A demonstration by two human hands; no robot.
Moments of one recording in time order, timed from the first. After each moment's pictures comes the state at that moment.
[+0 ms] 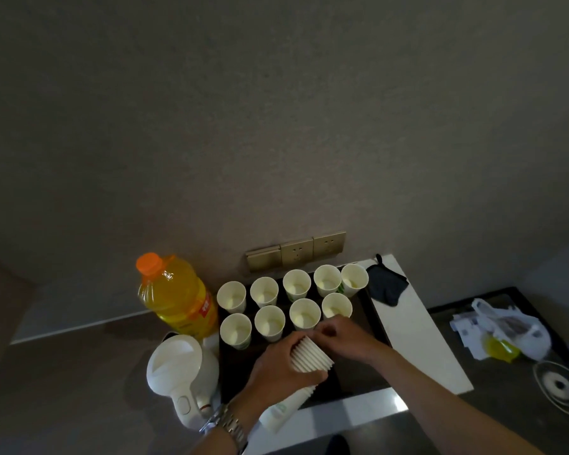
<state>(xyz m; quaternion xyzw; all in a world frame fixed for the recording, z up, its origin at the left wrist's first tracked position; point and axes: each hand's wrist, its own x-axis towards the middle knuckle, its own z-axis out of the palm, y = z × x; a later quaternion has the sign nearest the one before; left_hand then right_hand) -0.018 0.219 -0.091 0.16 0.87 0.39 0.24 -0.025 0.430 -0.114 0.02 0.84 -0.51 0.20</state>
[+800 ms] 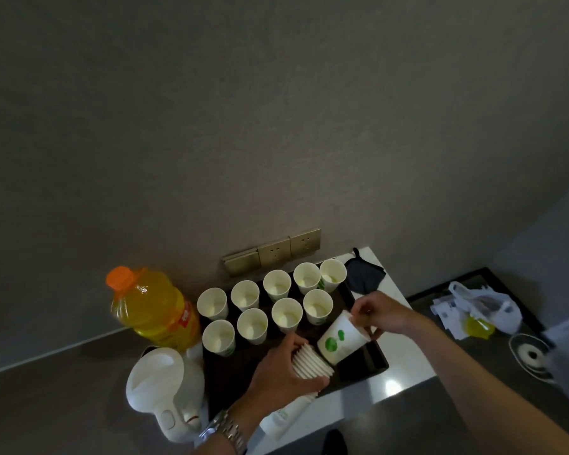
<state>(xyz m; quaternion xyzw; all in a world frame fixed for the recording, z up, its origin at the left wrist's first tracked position) -0.007 0.239 -0.098 0.19 0.85 0.41 0.29 -0.002 0.539 -0.081 0.14 0.82 -0.51 0.22</state>
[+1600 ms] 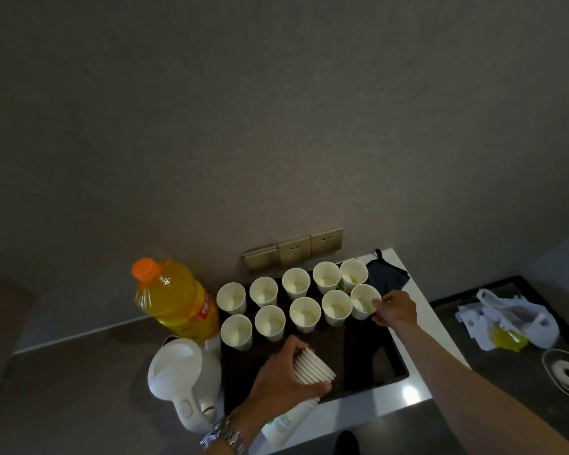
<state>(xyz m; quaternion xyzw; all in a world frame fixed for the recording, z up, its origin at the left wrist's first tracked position) -0.005 0.219 -0.094 0.16 0.87 0.38 0.27 -0.043 0.524 -0.149 0.47 0.74 -0.48 0.01</state>
